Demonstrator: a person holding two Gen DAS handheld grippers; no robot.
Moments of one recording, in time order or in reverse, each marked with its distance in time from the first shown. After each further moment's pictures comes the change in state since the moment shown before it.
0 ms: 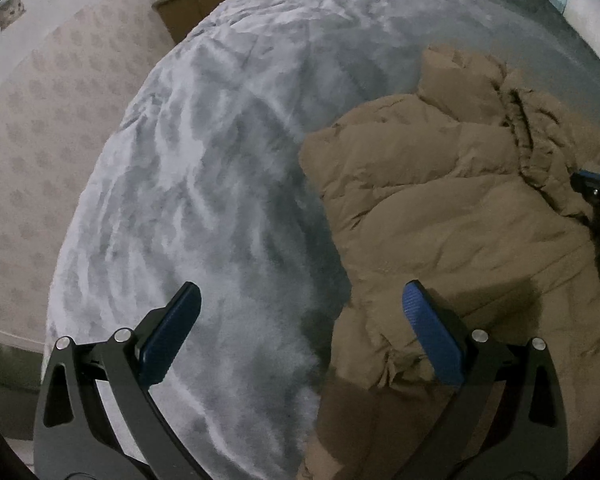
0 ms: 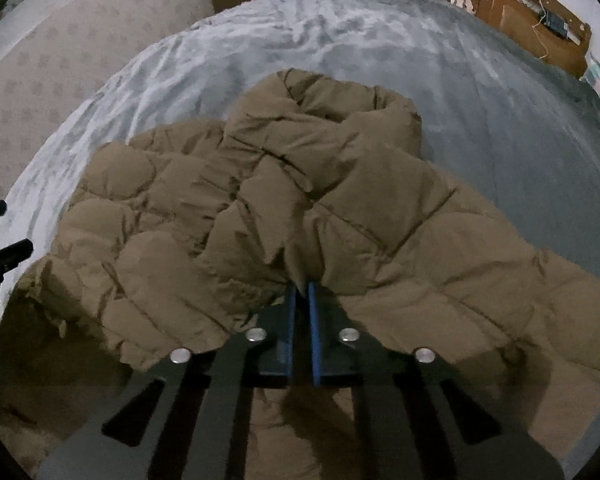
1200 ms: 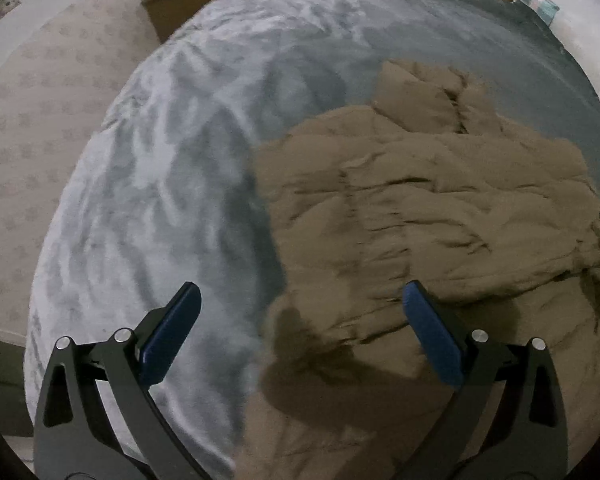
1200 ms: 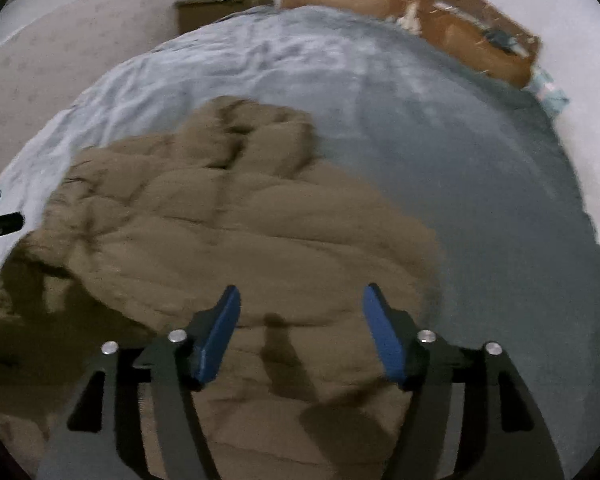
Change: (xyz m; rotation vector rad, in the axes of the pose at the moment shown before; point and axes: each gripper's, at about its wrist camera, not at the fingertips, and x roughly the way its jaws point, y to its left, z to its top) left arm -0.028 -0.041 0.001 -0.021 0.005 -0.088; right arm -0.094 -0.054 -0.055 0.023 -0.074 -0.262
